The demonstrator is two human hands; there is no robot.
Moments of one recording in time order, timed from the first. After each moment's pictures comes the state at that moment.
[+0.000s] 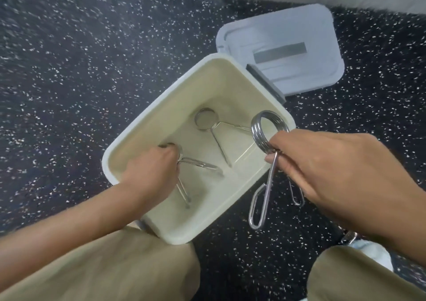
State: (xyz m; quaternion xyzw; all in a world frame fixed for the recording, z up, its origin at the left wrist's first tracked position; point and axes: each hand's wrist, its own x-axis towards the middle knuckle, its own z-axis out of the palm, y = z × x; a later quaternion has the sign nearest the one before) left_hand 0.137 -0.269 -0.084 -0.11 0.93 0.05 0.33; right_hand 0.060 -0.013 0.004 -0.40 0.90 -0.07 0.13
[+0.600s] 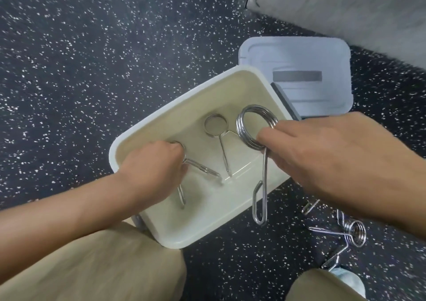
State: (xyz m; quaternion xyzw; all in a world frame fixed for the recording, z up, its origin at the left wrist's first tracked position) left_hand 0.137 -0.280 -0.075 -0.09 0.94 0.07 0.31; right_hand 0.015 -0.065 0.029 -0.53 0.82 0.11 0.18
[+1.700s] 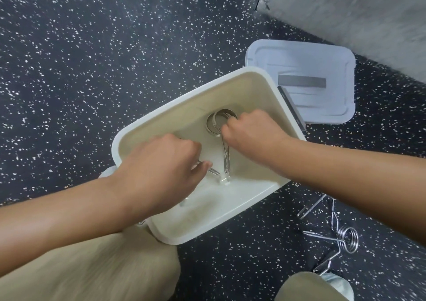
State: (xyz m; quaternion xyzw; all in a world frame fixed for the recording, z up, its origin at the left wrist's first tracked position) left_hand 0.140 -0.269 -0.045 -0.07 0.96 0.17 0.21; right_hand 0.001 -0.132 -0.098 -0.62 0.73 0.25 0.16
